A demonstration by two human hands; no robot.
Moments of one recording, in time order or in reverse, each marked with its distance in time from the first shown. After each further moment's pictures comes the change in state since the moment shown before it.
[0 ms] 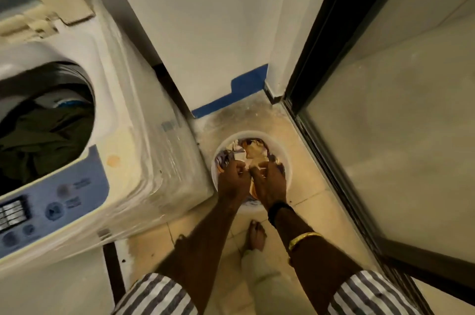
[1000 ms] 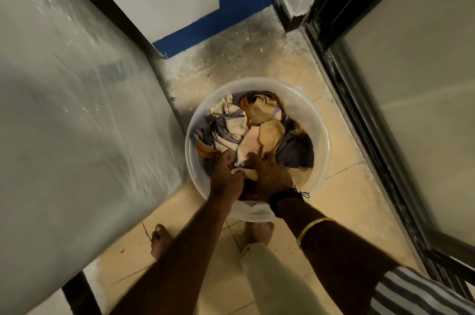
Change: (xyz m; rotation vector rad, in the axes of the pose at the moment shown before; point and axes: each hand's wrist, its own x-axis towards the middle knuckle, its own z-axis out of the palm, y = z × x) left_hand 0.166 -0.226 0.158 -0.385 -0.163 -0.357; right_hand 0.187 0.236 0.136 -0.887 -0.488 -0.027
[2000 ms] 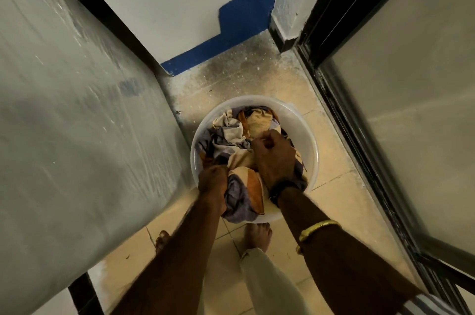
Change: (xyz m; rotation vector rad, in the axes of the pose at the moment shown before) left_hand -0.024 0.051 -0.020 -0.402 0.132 -0.281; right_hand -0.051 -0.050 -0.109 0.843 0.515 0.099
